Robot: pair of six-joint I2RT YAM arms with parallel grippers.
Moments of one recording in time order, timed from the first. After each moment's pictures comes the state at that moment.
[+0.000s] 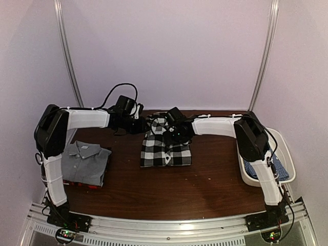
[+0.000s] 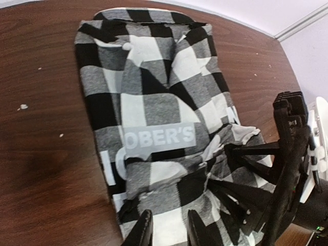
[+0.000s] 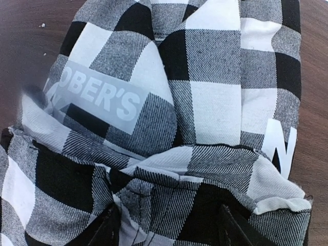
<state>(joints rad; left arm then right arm) -0.53 1.99 1.41 -0.18 0.23 -0.46 0.74 2.35 1.86 -0.46 0.18 0.40</state>
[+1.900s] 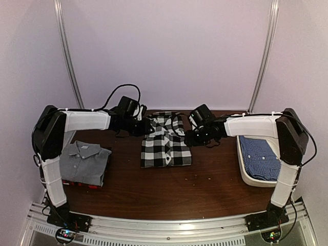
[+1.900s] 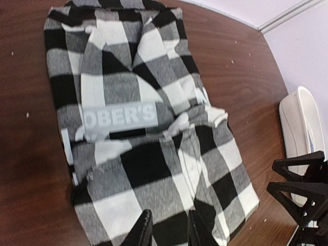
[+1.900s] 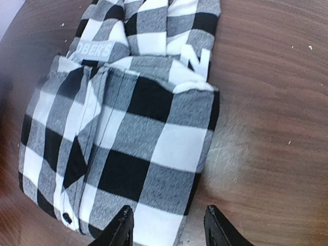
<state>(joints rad) -0.58 1.98 1.43 -0.17 0.26 -0.53 0.68 1.87 1.34 -0.37 0.08 0.44</state>
